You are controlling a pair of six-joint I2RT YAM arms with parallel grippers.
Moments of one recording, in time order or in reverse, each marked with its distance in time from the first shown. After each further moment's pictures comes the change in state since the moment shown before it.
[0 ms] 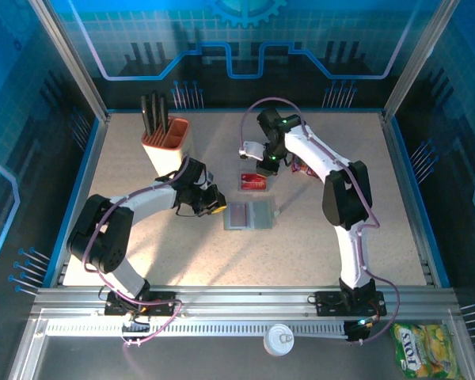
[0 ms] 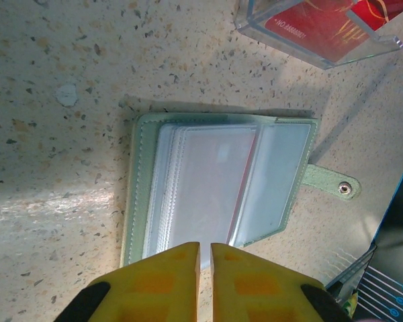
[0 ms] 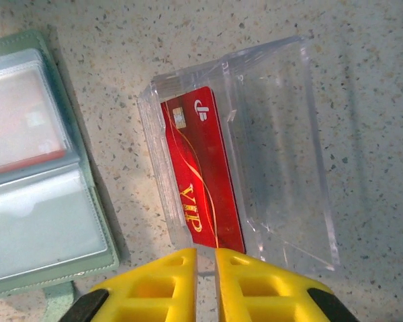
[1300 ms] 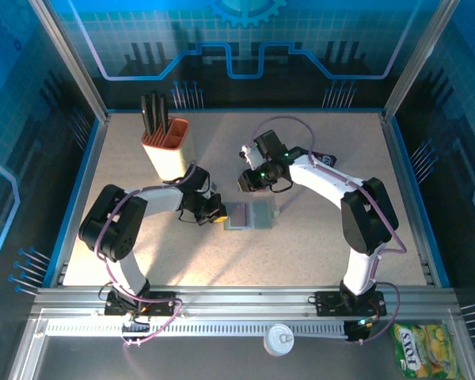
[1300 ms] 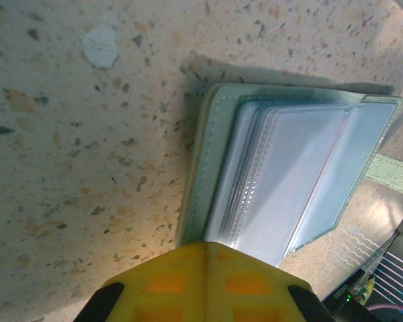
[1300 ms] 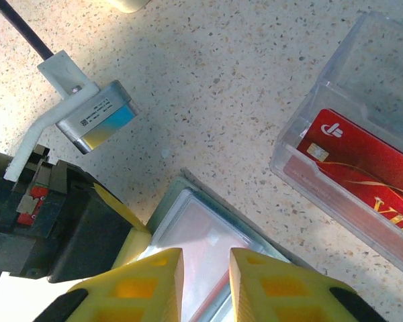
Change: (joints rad) left arm -0.012 0.117 -0.036 0.044 0.048 0.026; right arm 0.114 -0.307 -0.539 0.522 -0.151 0.962
